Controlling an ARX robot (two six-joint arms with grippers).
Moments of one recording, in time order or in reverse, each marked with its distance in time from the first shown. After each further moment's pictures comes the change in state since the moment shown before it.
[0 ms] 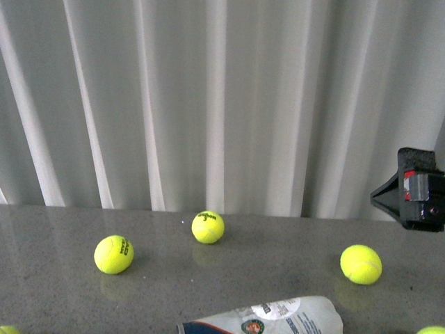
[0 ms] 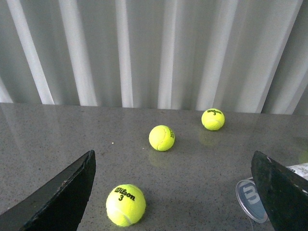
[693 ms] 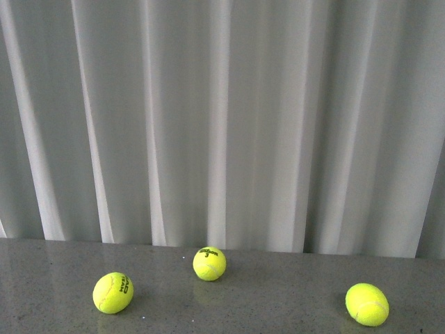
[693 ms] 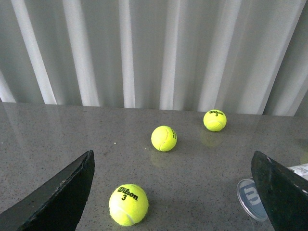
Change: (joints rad) left arm 0.000 -0.001 0.000 0.000 -0.001 0.000; right arm -0.129 -0.388 -0.583 0.656 0.103 -0.147
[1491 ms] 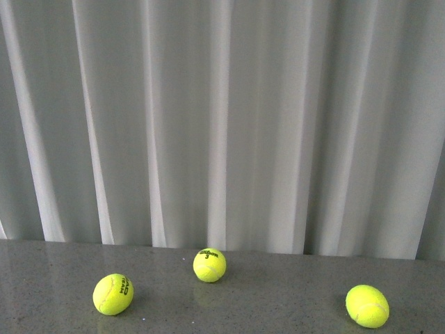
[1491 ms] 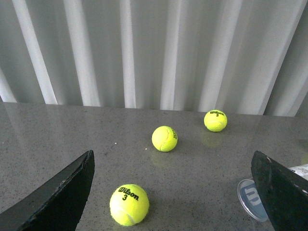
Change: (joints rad) left arm 0.000 0.000 0.000 0.000 0.000 0.000; right arm -0.013 -0.450 -0.134 -0.306 -0.008 0.000
